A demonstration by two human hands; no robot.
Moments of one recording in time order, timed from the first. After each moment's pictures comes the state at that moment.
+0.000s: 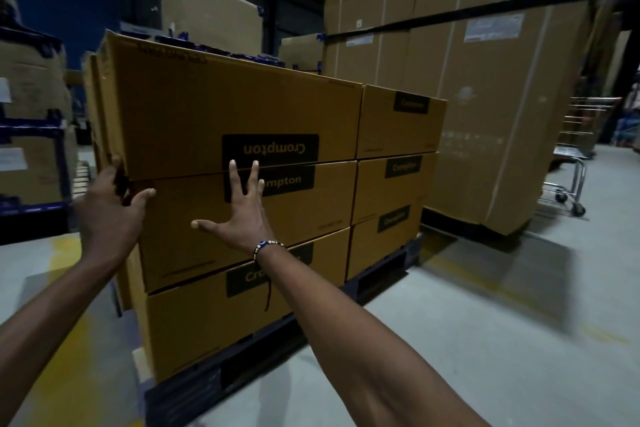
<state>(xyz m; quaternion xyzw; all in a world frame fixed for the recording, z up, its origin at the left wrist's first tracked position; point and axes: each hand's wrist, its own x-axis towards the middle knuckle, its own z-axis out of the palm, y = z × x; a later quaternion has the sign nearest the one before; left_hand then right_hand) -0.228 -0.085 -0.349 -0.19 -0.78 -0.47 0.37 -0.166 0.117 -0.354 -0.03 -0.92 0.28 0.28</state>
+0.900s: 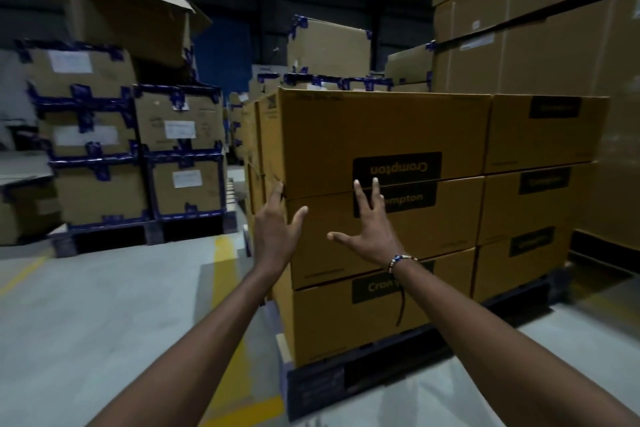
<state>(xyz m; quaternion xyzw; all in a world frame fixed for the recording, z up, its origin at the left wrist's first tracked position) -0.179 -0.092 -0.338 -0.20 -0.80 -0.42 0.38 -0.148 0.113 -0.347 0.00 -0.93 0.23 0.28</state>
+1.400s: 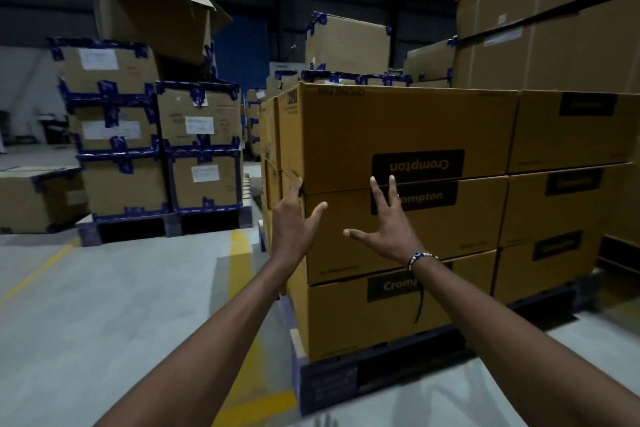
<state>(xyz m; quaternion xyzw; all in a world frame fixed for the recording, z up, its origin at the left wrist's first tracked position) -0.181 -0.092 -0.335 -0.21 -0.79 -0.44 0.37 -0.149 0.112 -0.342 0.01 -0.93 0.23 0.28</state>
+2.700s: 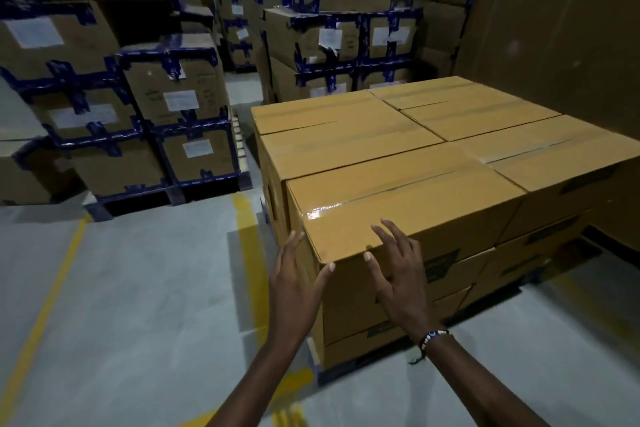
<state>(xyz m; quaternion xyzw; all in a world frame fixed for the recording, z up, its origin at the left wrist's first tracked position) -0.161 -0.135 -0.037 -0.11 -0.84 -0.52 0.12 -0.136 0.071 -0.060 -0.03 -0.90 0.33 0.29</state>
